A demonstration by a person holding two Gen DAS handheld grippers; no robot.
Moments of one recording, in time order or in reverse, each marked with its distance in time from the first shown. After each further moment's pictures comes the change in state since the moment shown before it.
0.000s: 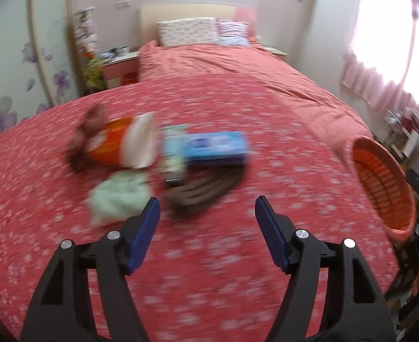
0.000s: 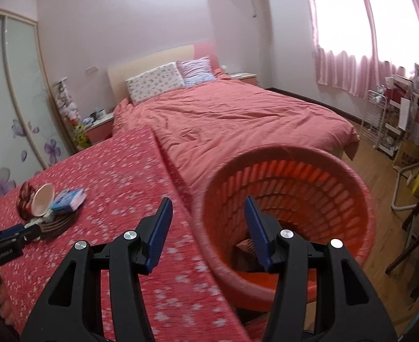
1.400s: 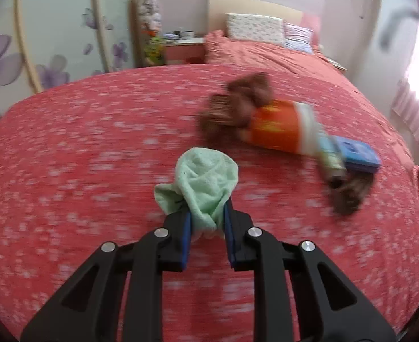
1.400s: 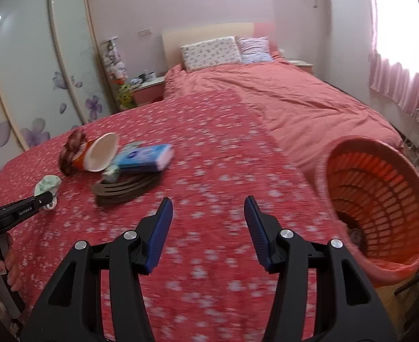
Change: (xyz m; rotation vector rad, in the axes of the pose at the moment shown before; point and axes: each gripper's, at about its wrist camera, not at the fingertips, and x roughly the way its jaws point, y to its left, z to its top) left arm 0.005 0.138 -0.022 -0.191 0.029 0.206; right arm 0.019 0.130 -0.030 -0.174 0.130 0.185
